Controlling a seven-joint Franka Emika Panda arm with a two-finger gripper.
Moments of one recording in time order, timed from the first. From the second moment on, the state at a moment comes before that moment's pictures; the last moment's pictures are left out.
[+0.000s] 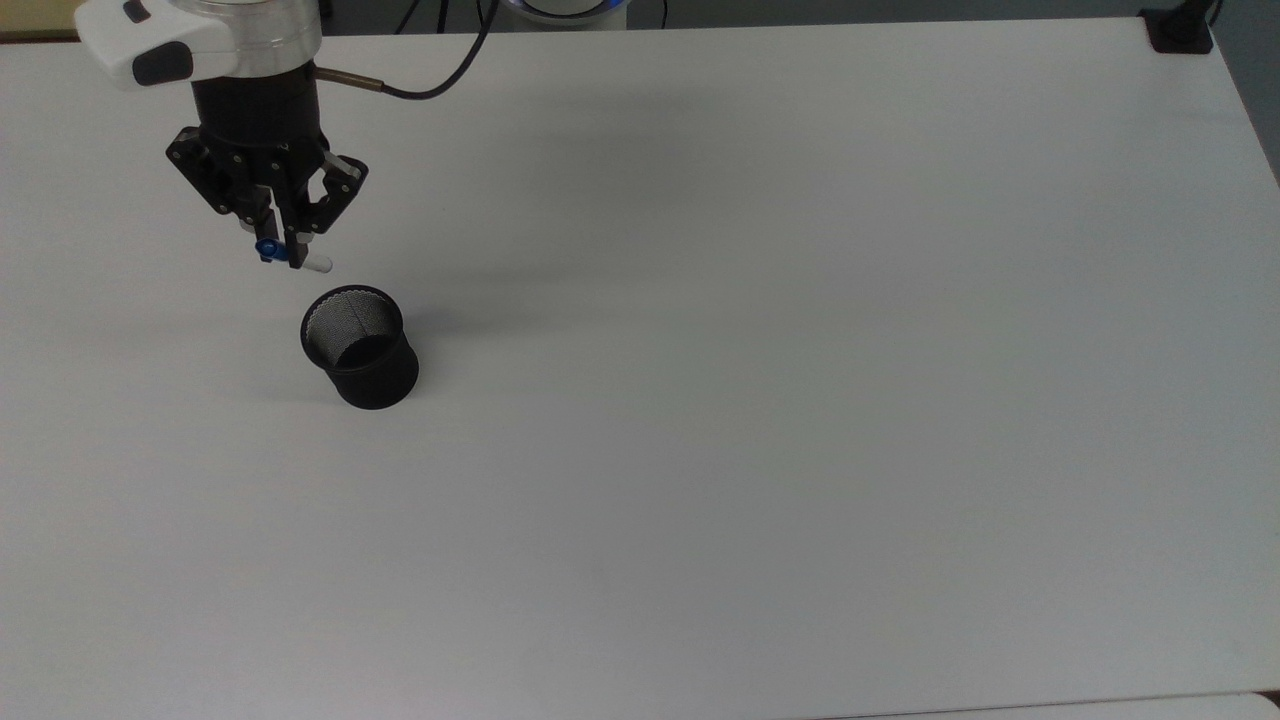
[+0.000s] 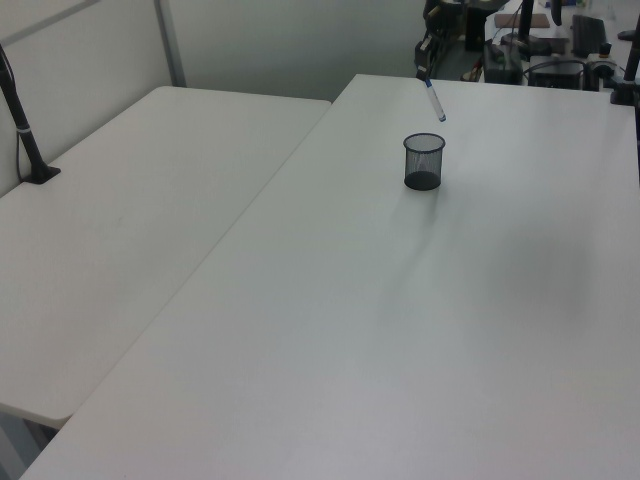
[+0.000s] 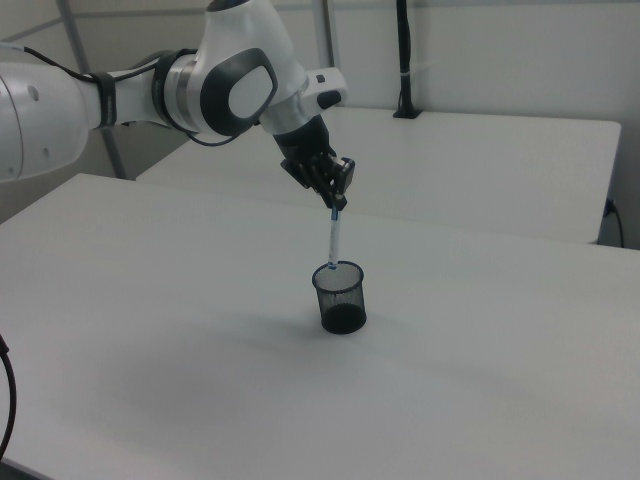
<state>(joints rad) -0.09 0.24 -0.11 -1.57 -0.08 2.13 -0.05</state>
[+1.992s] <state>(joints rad) 0.01 0.04 -0.01 -1.64 -0.08 1.58 0.00</state>
